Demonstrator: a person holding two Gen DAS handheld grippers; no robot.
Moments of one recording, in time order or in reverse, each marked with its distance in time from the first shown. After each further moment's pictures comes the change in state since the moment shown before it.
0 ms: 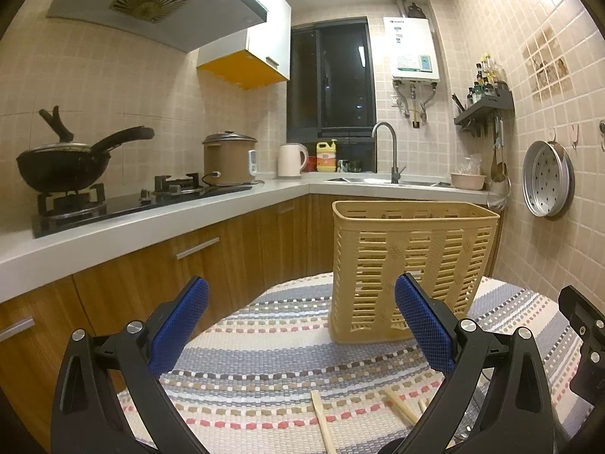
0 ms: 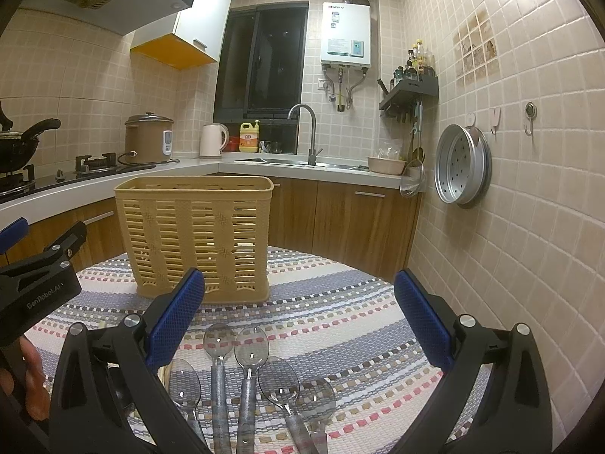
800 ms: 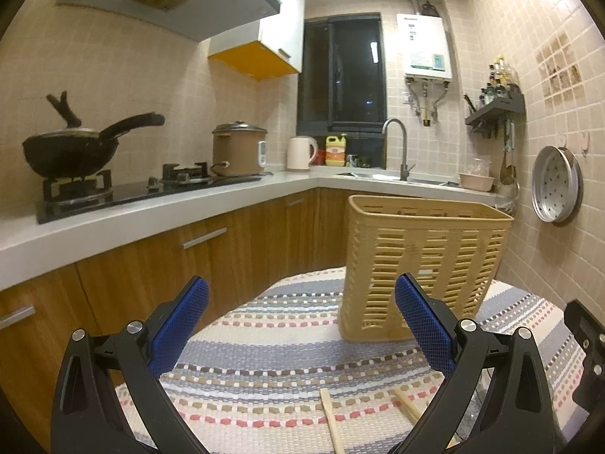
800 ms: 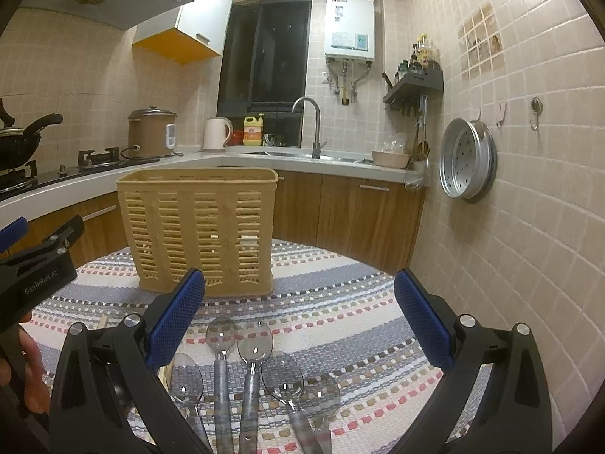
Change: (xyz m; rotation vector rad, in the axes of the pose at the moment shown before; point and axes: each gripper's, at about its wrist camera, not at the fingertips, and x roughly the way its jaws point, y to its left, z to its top) left arm 0.008 0.013 0.000 -0.046 0.038 0.028; right arm 0.001 0.002 -0.004 -0.001 0.031 0.012
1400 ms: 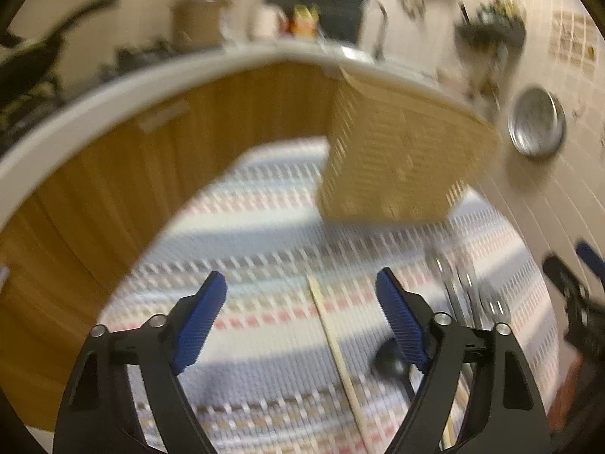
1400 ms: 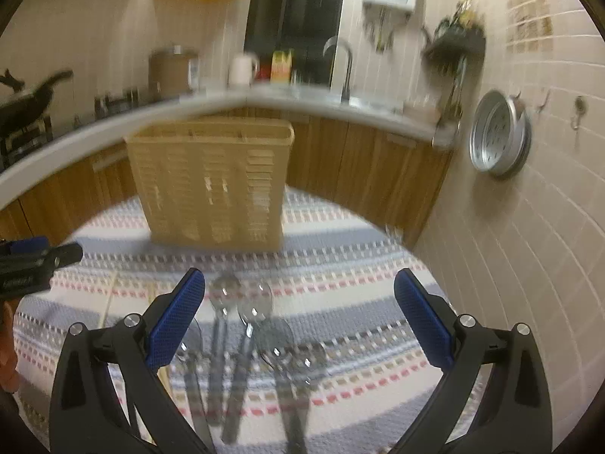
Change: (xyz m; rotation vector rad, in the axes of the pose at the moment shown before) left arm 0.035 0.026 0.000 -0.006 0.595 -0.220; right arm 0.020 0.000 0.029 -0.185 0.310 0.069
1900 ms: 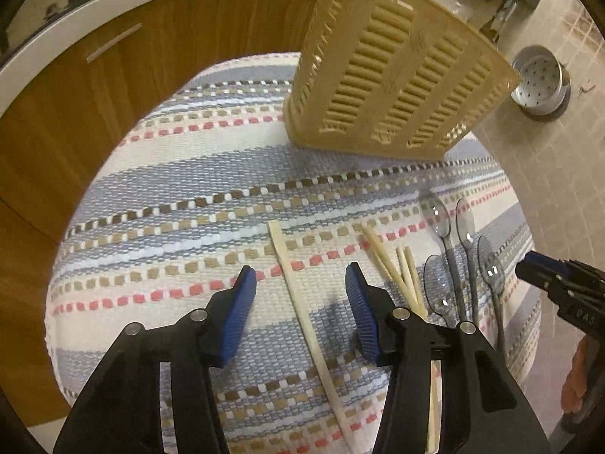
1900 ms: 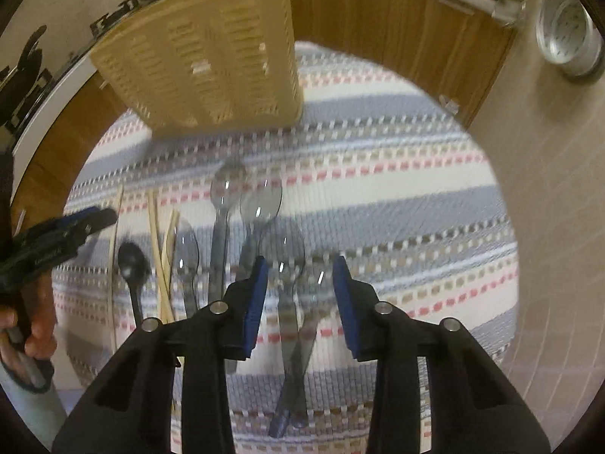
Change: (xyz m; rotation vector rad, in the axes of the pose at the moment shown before) left arm 0.063 -0.006 0.000 -0.019 0.291 -0.086; right arm 0.070 -0.029 -0.006 0.092 0.562 0.311
